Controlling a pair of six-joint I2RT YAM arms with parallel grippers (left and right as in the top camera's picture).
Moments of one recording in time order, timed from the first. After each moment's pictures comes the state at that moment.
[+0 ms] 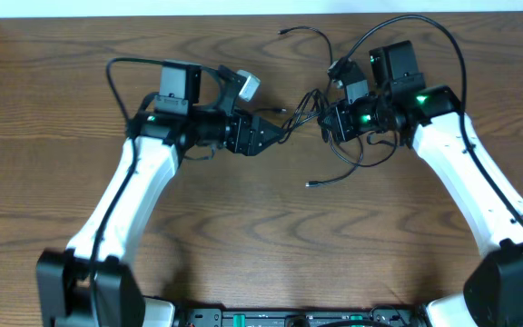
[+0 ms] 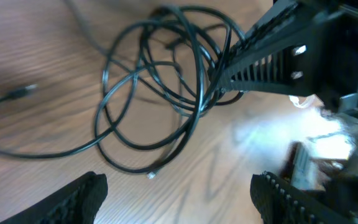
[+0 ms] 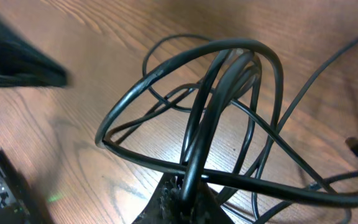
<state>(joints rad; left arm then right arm) -0.20 1.58 1.20 -0.56 0.91 0.06 0.30 1.65 1.39 -0.75 -0.52 0.01</state>
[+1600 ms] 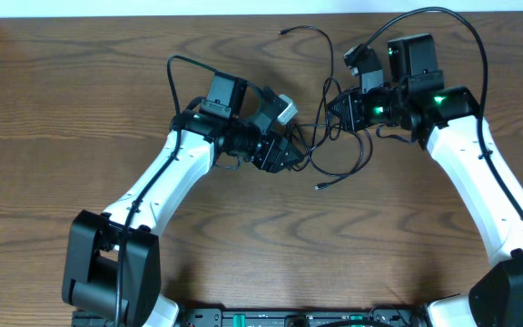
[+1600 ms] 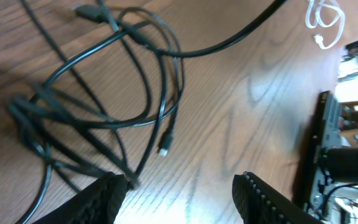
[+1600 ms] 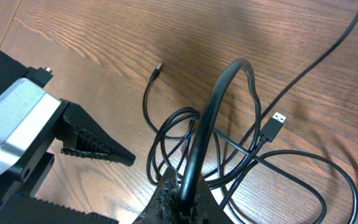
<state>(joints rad) -0.36 1.70 1.20 -0.60 0.78 0.20 0.25 1.62 1.39 -0.69 -0.52 0.07</state>
